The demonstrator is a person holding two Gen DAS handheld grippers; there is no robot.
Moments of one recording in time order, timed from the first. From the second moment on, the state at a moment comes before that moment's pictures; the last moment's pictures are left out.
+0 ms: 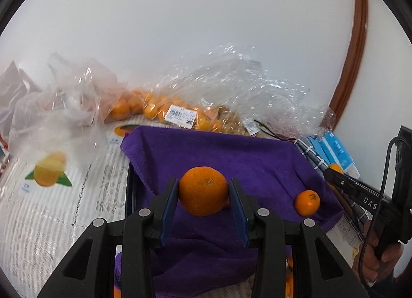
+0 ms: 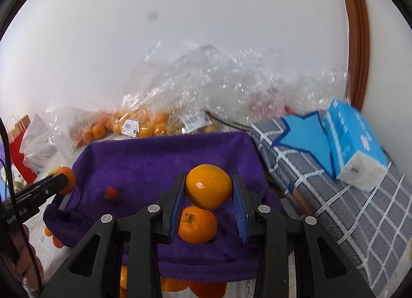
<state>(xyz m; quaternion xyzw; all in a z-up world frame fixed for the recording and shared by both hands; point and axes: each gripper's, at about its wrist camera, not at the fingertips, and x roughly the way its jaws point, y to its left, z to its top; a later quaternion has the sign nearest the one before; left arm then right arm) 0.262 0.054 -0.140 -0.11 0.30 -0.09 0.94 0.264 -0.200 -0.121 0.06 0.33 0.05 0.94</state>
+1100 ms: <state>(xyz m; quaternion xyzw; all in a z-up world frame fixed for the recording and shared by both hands) 0.271 0.038 -0.159 -0.09 0.33 -0.10 0.93 0.285 -0.211 -0.156 0.08 0.37 0.02 0.92</state>
